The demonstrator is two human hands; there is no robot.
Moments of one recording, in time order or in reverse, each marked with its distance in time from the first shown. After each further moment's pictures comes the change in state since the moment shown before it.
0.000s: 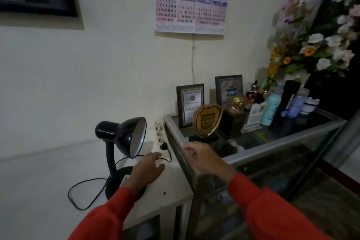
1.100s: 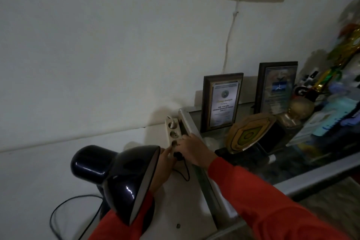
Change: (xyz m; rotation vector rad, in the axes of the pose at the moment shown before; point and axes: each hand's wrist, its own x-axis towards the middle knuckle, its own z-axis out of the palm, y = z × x) left_hand 0.126 -0.041 0.042 -0.388 0.022 -0.151; right_hand 0.198 0.055 0.089 -0.770 -0.334 -0.409
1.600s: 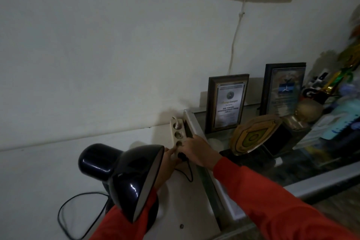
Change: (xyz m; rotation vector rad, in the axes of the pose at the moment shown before) left_hand 0.004 0.012 -0.012 0.105 -0.141 -0.034; right_hand 0.002 0.005 0.004 -0.001 0.074 -0.078
